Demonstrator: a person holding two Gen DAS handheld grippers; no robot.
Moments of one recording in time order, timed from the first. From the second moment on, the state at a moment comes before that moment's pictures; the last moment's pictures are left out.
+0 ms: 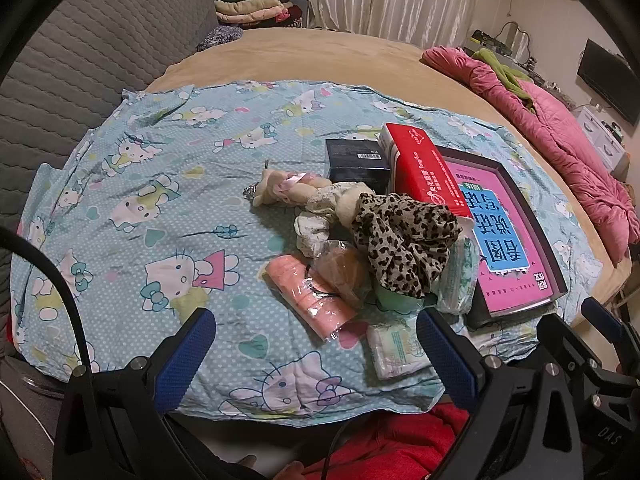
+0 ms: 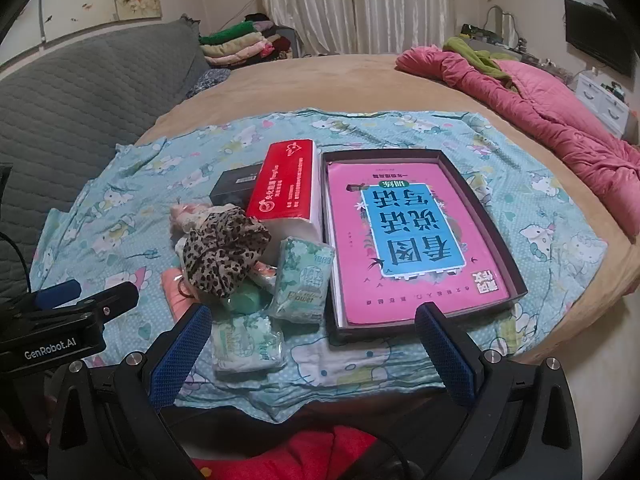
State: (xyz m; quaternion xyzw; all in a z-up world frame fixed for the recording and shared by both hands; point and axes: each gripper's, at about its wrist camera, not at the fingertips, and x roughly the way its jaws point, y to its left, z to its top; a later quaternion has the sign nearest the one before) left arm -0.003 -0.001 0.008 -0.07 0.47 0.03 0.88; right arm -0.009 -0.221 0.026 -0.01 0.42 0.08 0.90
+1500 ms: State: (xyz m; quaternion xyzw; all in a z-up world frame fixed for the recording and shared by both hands) left arm 0.031 0.054 -0.080 -0.17 0.56 0.03 0.81; right arm 0.021 -0.157 -0.076 -0.05 0.55 0.15 0.82
